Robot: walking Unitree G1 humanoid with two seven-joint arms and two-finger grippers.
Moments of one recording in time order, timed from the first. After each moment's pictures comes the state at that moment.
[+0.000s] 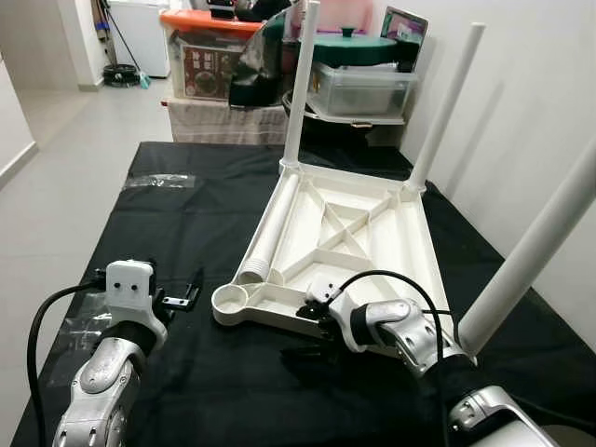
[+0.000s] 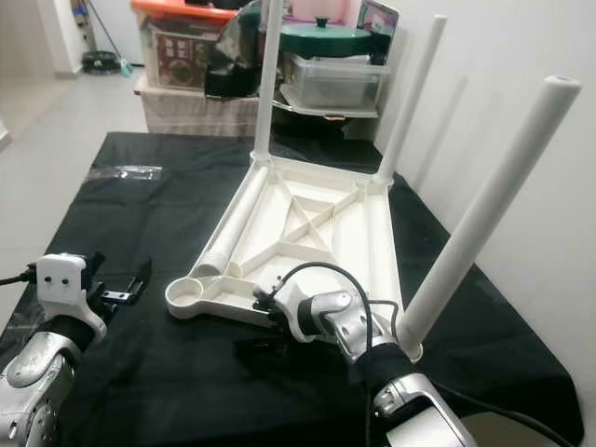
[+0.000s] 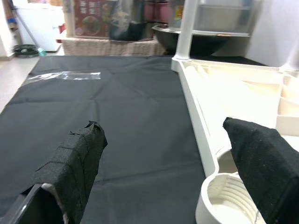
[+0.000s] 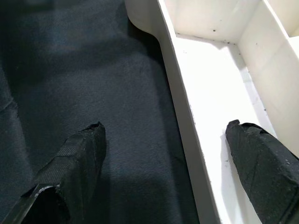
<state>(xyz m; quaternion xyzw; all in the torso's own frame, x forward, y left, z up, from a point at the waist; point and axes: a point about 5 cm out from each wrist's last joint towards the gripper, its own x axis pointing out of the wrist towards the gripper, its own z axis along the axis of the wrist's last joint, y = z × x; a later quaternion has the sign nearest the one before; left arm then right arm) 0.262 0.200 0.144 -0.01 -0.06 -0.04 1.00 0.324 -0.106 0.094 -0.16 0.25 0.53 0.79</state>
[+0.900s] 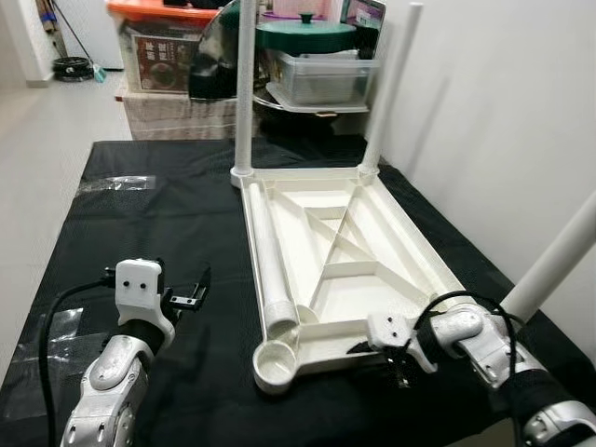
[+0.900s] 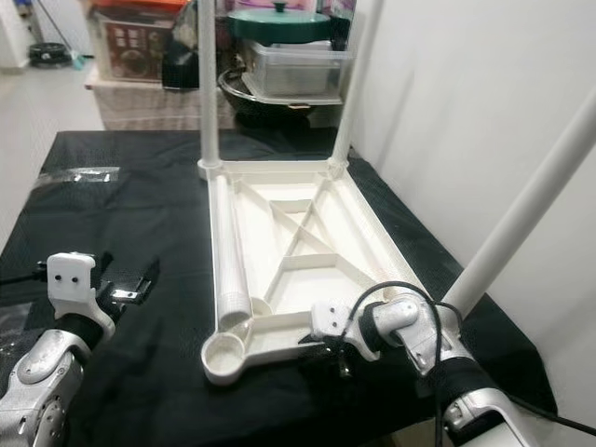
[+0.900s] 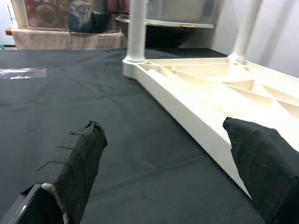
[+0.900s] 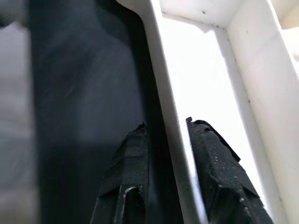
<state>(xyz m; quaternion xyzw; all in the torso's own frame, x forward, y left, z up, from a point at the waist) 0.266 0.190 0.140 -0.02 -0.05 -0.05 1.00 0.289 -0.199 0.106 -0.32 0.22 0.67 0.63</state>
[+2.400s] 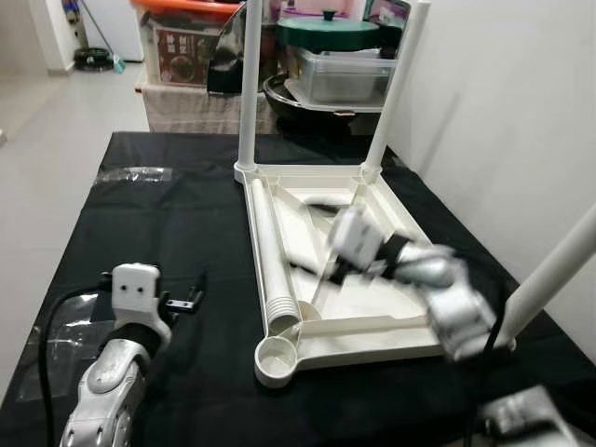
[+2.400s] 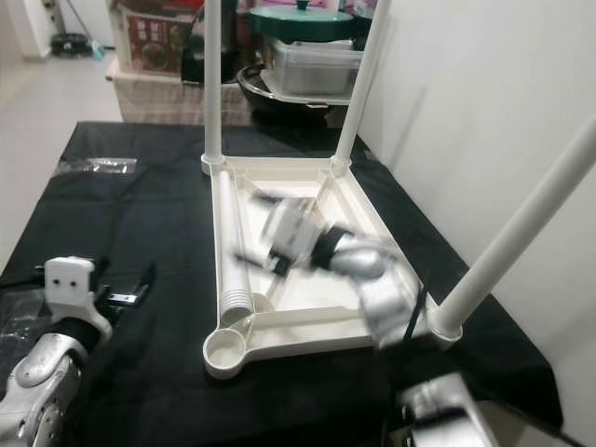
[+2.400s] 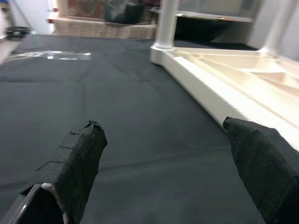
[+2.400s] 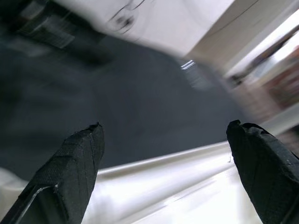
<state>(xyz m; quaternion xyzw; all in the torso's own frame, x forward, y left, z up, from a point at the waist) 0.263 0.203 0.132 -0.02 -0.04 -0.02 1.00 0.313 -0.102 0.181 -0.30 -0.08 0.49 0.81</state>
